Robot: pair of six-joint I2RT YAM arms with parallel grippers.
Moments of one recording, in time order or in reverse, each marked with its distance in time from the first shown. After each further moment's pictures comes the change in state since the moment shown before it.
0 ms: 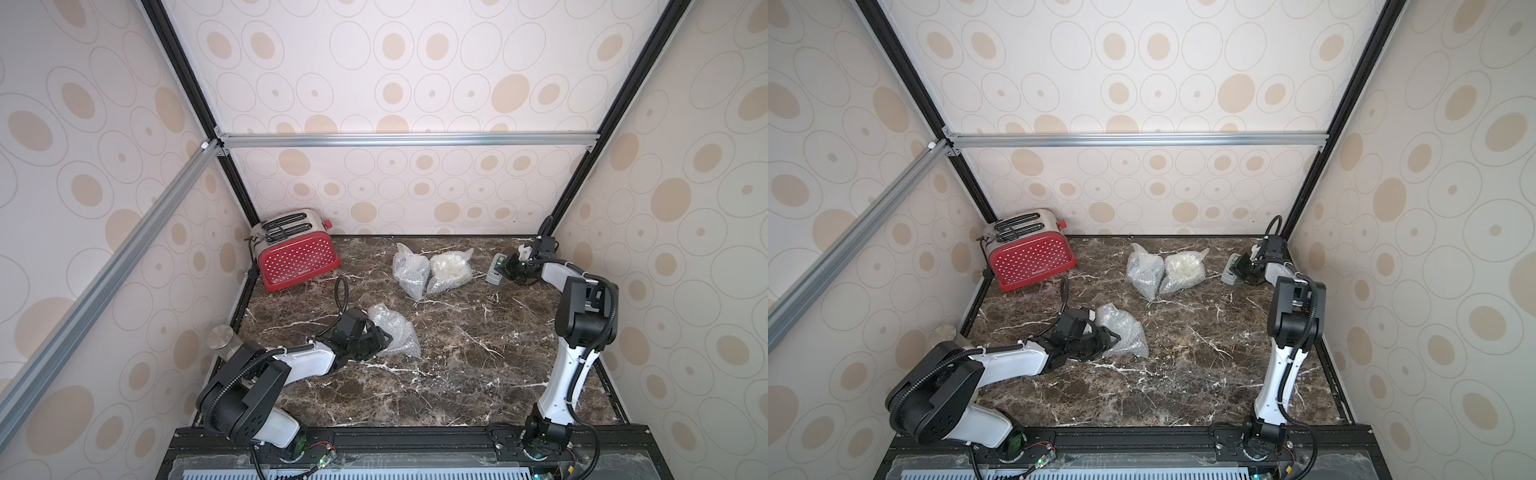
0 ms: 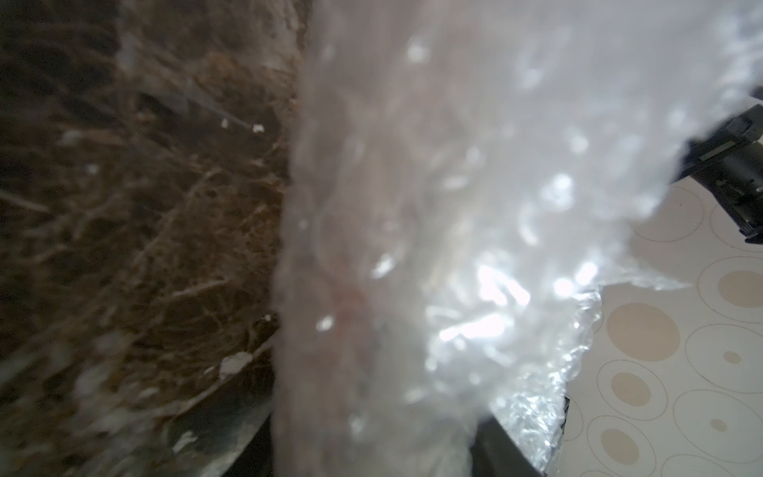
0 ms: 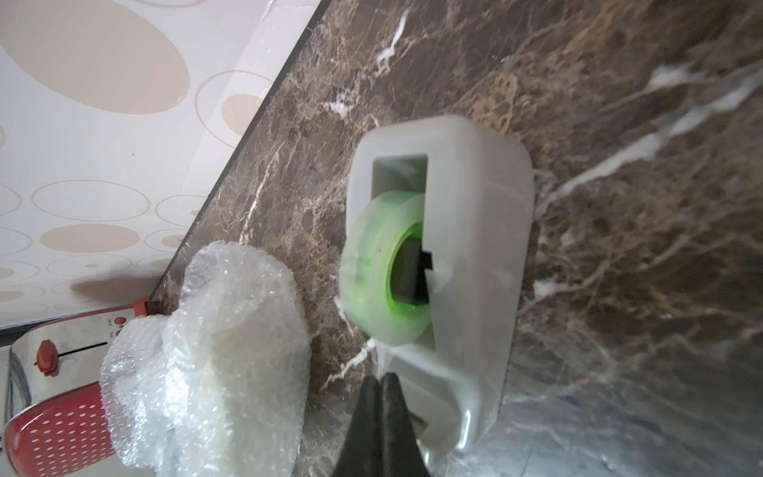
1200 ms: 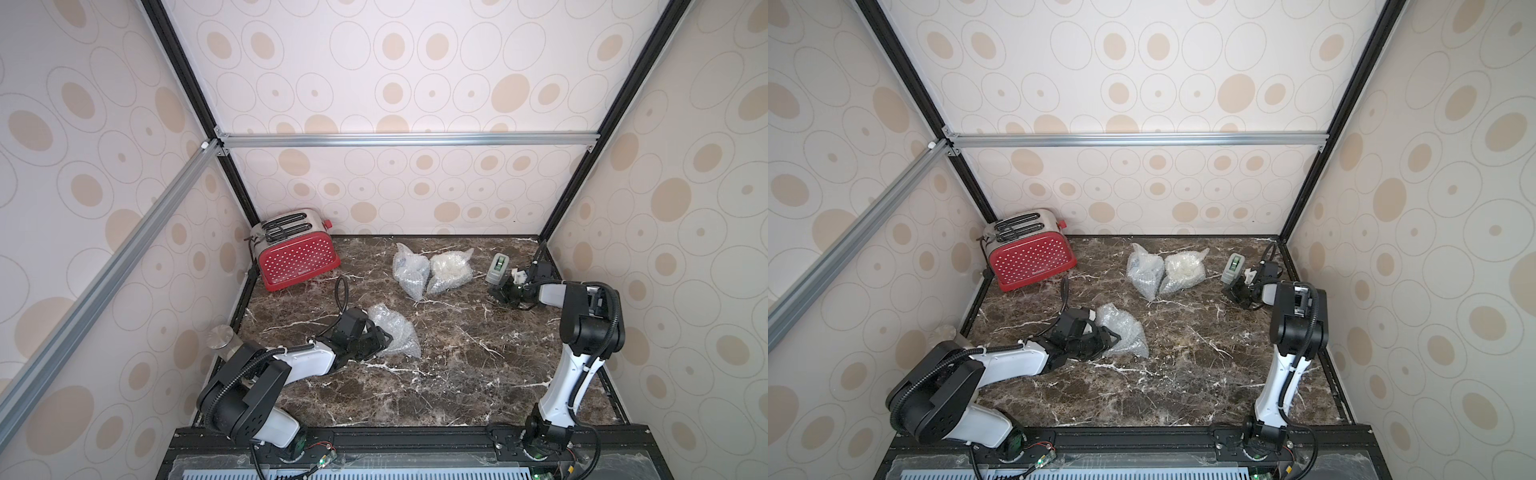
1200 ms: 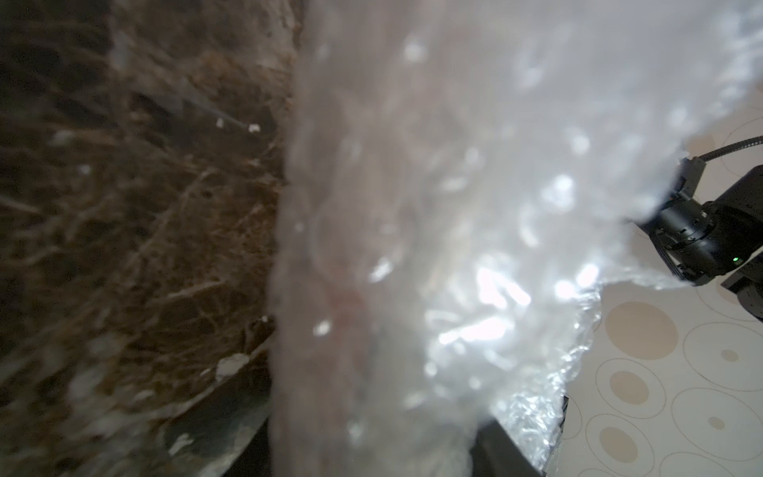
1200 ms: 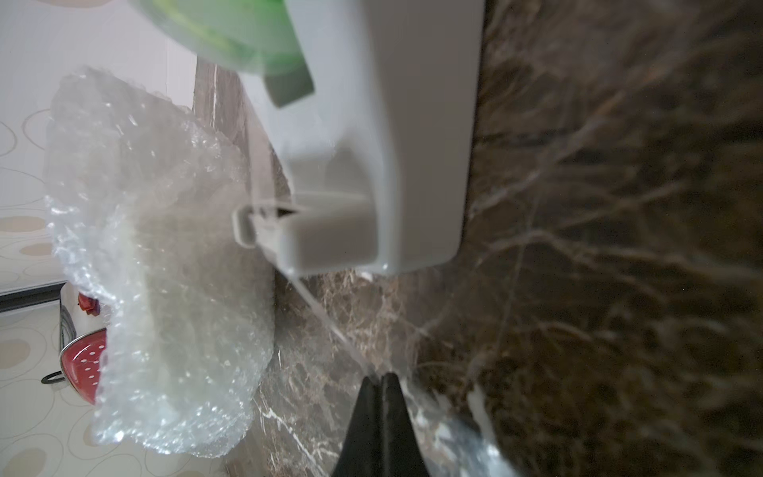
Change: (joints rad) left arm 0.000 0.003 0.000 0.007 0.004 0.000; right arm -0.003 -0.075 -0.356 0.225 -0.146 0.068
